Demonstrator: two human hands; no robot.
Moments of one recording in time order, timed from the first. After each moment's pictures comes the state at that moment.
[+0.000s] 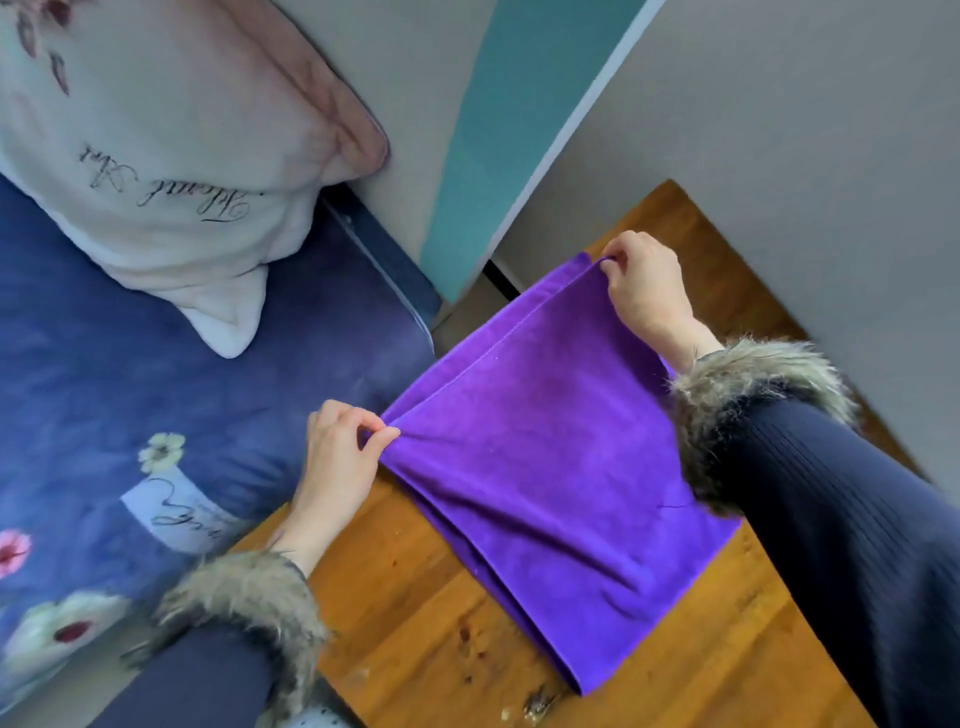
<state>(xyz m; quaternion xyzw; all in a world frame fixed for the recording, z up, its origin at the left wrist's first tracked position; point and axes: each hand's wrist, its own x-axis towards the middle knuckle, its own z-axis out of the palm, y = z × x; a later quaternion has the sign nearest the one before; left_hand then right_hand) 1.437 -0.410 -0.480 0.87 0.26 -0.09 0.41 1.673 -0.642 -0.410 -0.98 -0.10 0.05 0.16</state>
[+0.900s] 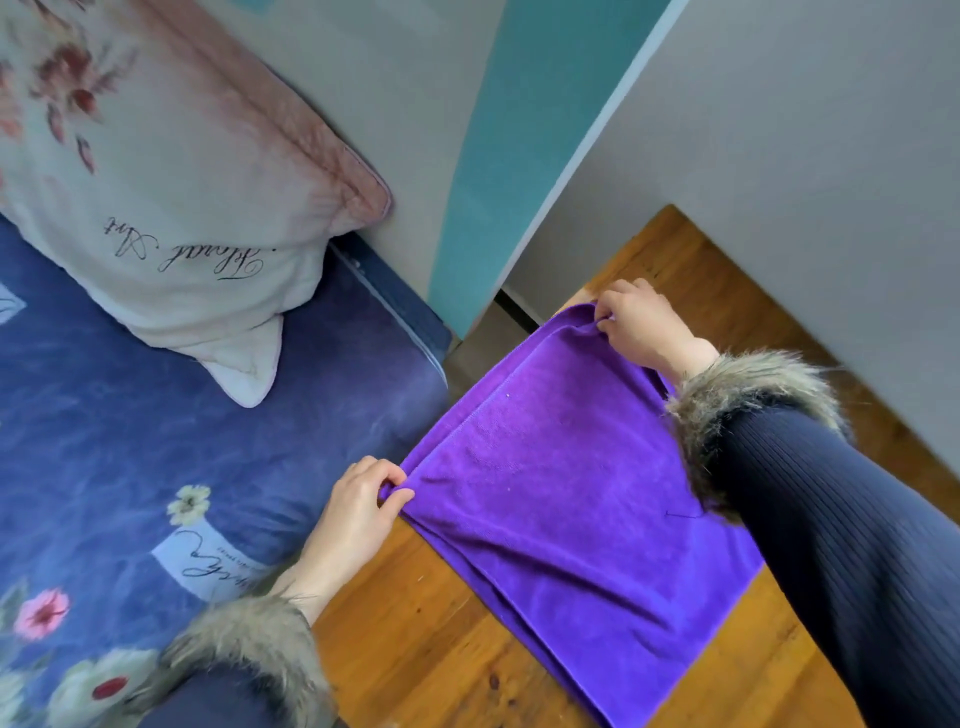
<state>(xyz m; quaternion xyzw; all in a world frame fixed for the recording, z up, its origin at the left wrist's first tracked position) 1.437 -0.397 -0.473 0.88 0.16 -0.17 0.41 1.689 -0.648 -0.428 -0.96 -0.17 0.21 0.00</state>
